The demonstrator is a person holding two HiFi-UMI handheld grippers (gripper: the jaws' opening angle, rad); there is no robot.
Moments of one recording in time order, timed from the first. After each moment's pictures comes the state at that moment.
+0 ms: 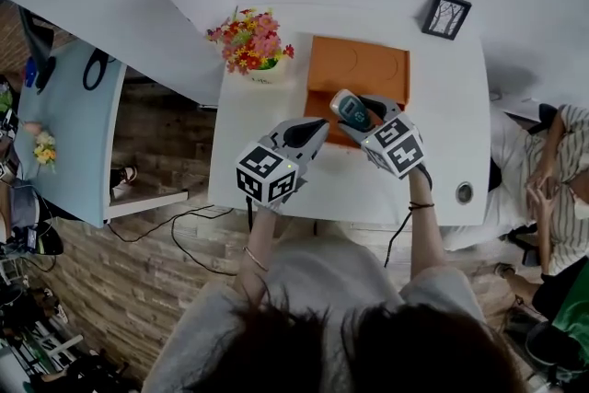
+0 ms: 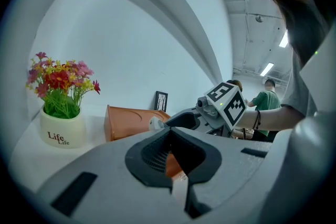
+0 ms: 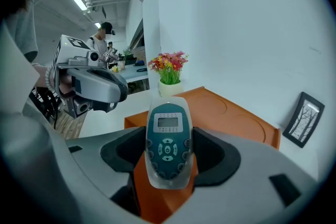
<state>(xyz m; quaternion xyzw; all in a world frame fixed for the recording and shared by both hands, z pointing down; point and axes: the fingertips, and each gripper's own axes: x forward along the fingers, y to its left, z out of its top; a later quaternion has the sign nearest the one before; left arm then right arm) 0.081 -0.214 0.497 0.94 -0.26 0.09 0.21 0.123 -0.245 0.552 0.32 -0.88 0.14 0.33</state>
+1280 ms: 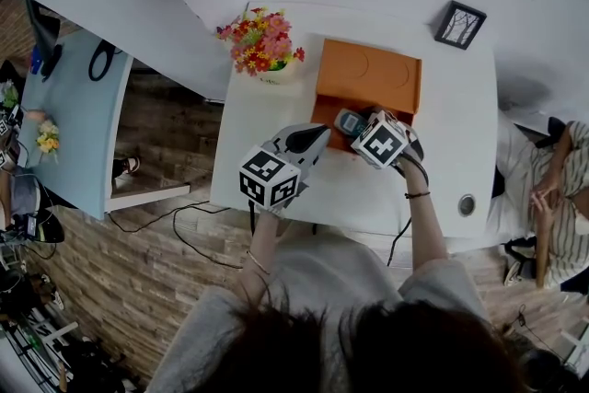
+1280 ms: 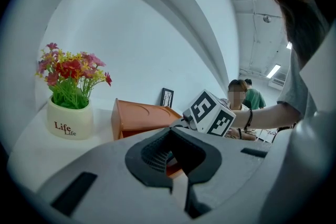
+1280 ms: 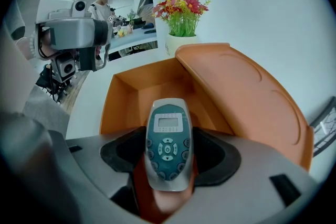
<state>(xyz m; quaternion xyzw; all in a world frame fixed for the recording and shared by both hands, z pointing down) 0.070 -0.221 0.516 0.93 -0.28 0.10 0.23 0.122 -0.239 0.639 0.23 -0.82 0.16 0.50</state>
